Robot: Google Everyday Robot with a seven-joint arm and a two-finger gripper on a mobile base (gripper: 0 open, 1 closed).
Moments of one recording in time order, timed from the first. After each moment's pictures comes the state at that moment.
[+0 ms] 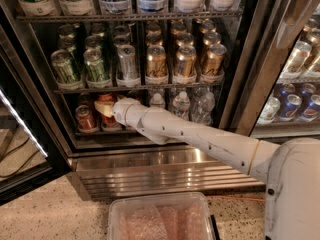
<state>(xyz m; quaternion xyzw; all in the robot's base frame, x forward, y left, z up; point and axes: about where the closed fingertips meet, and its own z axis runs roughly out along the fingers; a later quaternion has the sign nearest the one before) 0.737 0.180 0.694 -0.26 0.71 0.31 0.58</state>
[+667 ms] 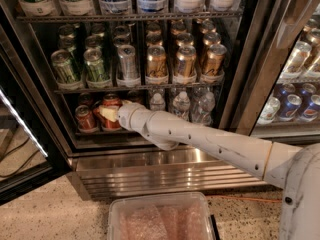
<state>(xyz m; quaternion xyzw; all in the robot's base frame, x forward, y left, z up) 0.712 0.155 0.692 -0.23 0.74 0.32 0.55</state>
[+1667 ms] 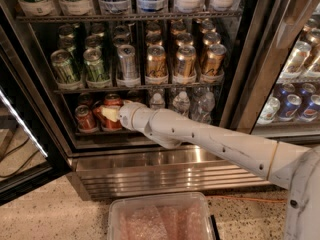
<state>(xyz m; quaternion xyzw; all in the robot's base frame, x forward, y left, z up) 0.704 0.153 0.696 -0.24 0.74 0.33 0.54</state>
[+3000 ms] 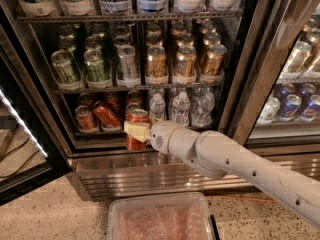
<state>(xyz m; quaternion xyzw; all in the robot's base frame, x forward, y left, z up) 0.584 0.053 0.740 -0.19 0.74 0.39 0.51</state>
